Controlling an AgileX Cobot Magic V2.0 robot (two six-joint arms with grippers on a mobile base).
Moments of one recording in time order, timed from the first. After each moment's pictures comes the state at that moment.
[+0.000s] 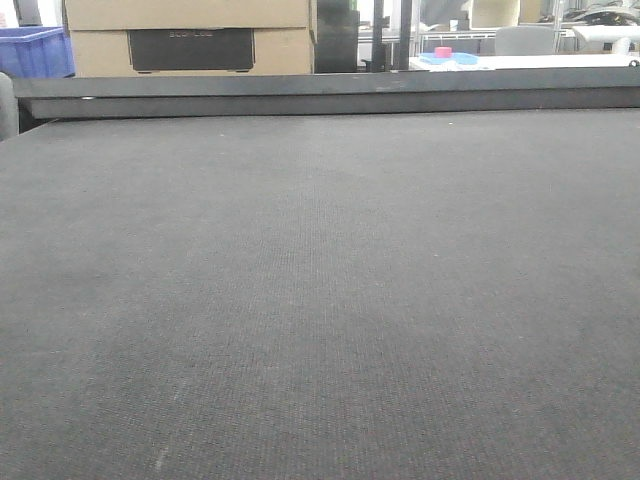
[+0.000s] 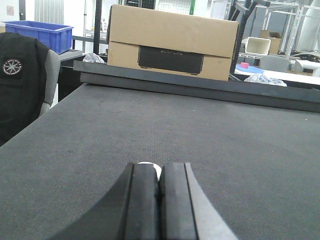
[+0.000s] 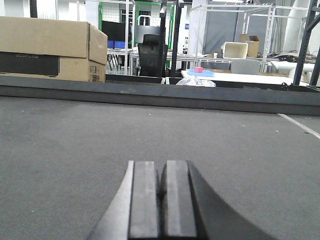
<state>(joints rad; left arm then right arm) 0.02 0.01 0.00 0.04 0.03 -0.13 -0.08 0.00 0.00 0.02 -0.01 -0.03</state>
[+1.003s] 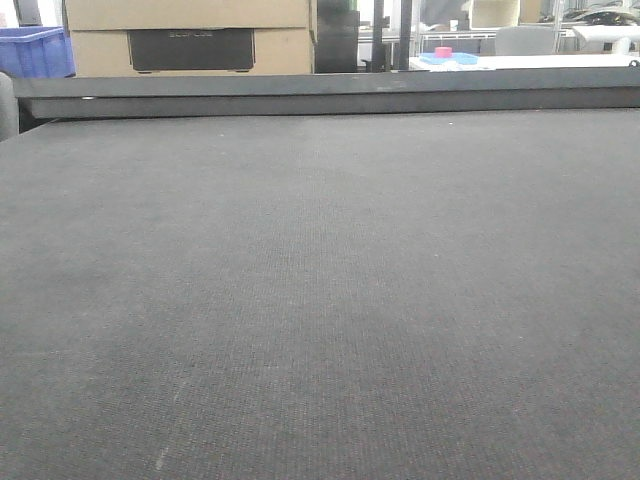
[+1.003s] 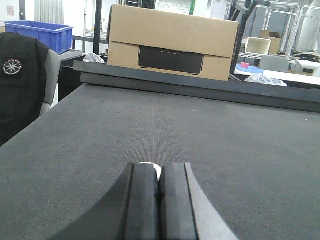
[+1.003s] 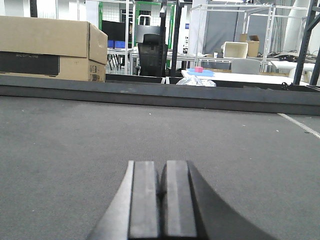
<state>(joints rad) 0.02 0.01 0.00 0.04 0.03 -0.13 -0.08 0.00 0.00 0.02 -0.01 -0.03</state>
